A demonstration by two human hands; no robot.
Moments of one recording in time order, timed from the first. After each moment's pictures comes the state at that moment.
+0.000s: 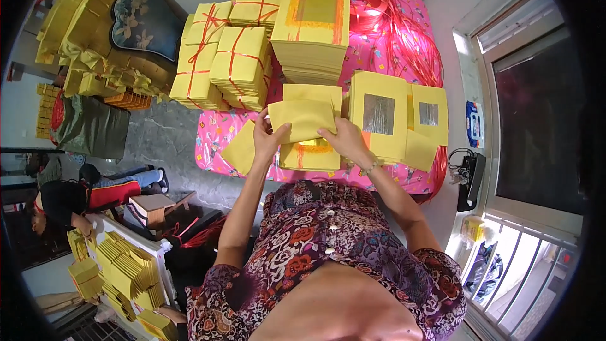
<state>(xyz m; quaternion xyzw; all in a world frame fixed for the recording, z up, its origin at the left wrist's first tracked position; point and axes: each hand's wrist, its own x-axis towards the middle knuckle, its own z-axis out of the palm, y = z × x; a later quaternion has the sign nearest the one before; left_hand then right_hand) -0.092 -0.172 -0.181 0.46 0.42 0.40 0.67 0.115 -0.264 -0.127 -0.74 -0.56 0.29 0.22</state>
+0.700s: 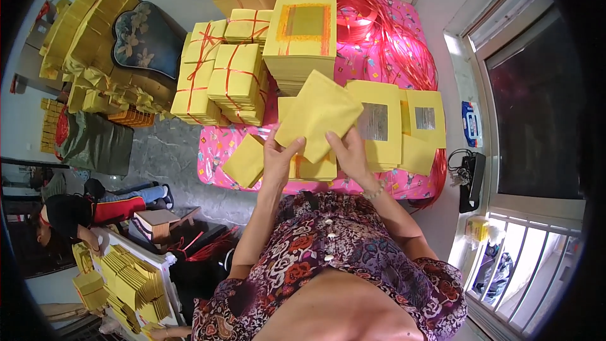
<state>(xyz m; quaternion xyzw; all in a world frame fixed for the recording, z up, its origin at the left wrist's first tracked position) -0.058 -0.215 -0.088 0.35 0.37 0.42 0.75 0.092 -0.286 -0.084 -0.48 -0.39 0.40 0.68</state>
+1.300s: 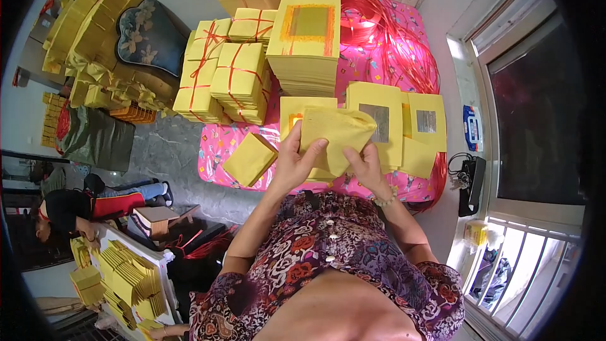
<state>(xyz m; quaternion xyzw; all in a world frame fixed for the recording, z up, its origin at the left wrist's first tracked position) -0.043 -0.230 -0.031 0.62 0.27 0.37 0.64 0.117 -0.322 -0.069 -0.50 -0.44 0.44 0.60</state>
